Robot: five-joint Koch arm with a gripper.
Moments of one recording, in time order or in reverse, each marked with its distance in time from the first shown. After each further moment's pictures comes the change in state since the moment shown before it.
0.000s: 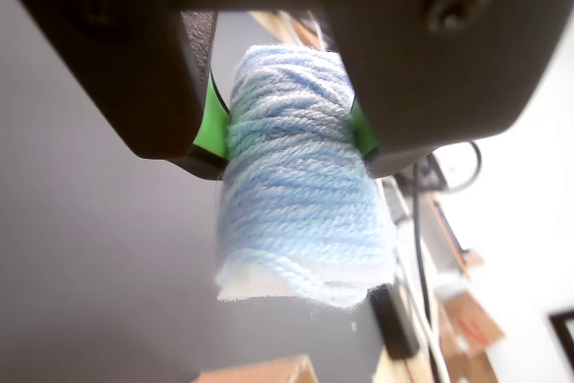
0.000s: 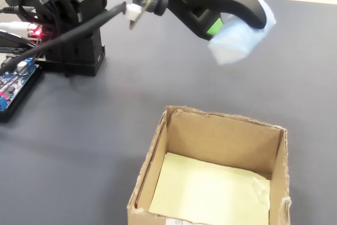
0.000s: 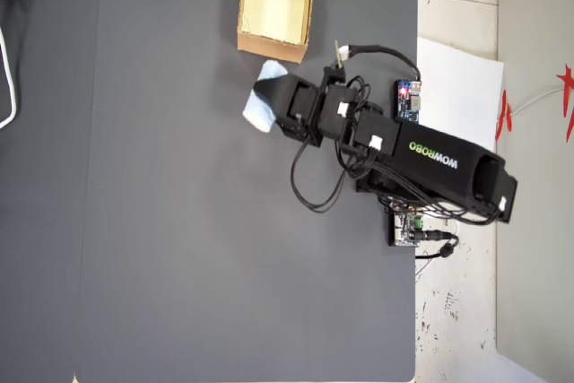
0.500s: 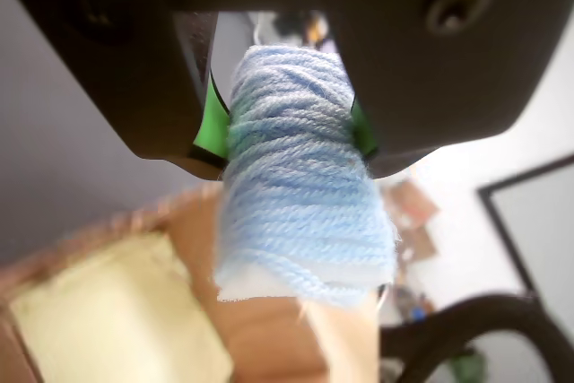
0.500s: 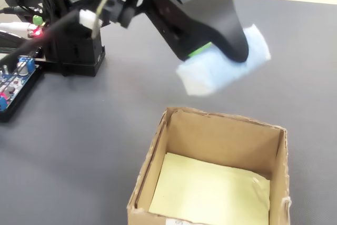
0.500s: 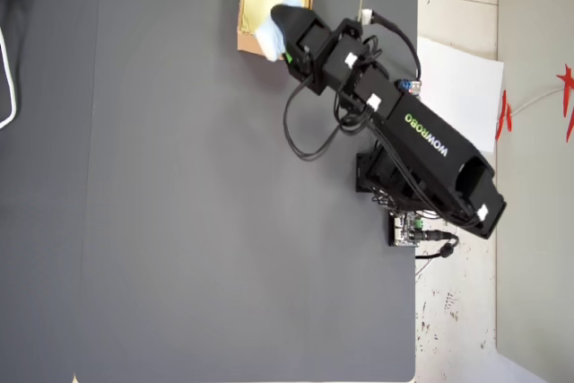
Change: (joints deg) arm 18.3 -12.1 -12.1 -0.1 -0.1
